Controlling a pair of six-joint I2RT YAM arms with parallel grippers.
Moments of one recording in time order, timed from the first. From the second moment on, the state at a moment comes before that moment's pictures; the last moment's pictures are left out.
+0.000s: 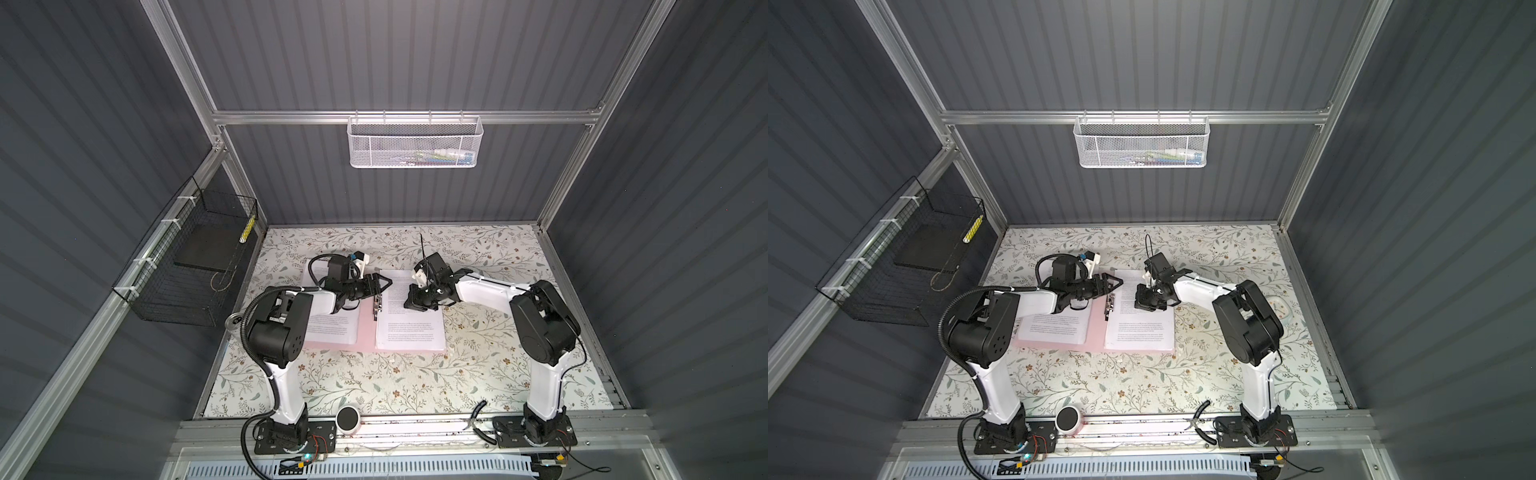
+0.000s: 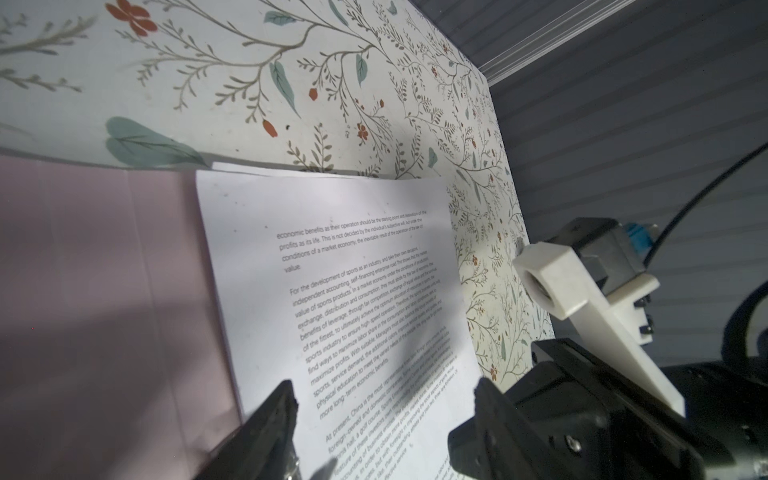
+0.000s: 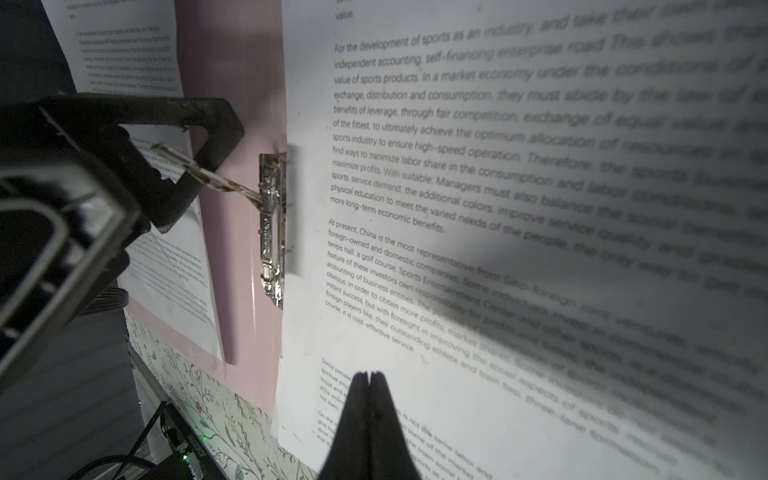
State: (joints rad) left arm -0.31 1.91 0.95 0.35 0.72 -0.56; right arm 0.60 1.96 1.29 -0.37 -0.41 0.64
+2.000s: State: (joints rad) left arm -0.32 1.16 0.39 -0.03 0.25 -0.63; right arm 0.71 2.09 1.31 0.04 -0.63 1.20
